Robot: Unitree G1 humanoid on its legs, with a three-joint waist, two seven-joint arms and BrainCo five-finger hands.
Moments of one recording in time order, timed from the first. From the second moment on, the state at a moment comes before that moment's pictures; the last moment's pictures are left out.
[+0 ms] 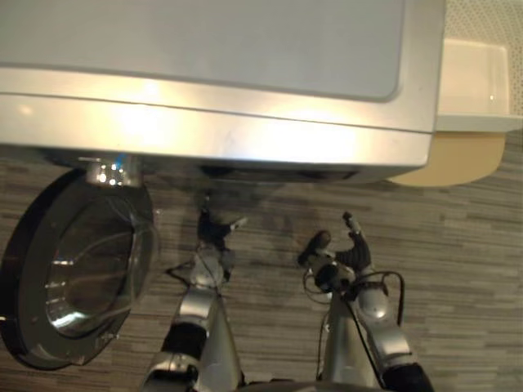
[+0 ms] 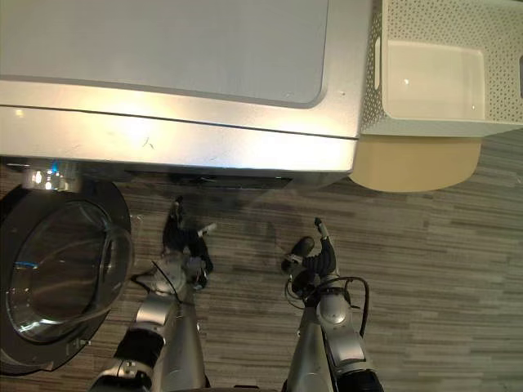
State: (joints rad) left arm -0.14 0.06 -0.07 0.37 0.11 -0.10 0.33; right arm 0.04 -0.07 0.09 0.18 -0.24 -0.07 -0.24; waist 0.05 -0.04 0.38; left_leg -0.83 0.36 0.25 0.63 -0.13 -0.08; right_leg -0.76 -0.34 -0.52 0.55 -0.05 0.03
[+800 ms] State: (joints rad) left arm 0.09 0.03 0.13 0.86 0.17 -0.10 0.29; right arm 0.06 0.00 -0.10 0.91 -0.19 -0.06 -0.15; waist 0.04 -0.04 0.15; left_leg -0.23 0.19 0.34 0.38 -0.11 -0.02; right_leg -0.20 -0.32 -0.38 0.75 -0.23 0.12
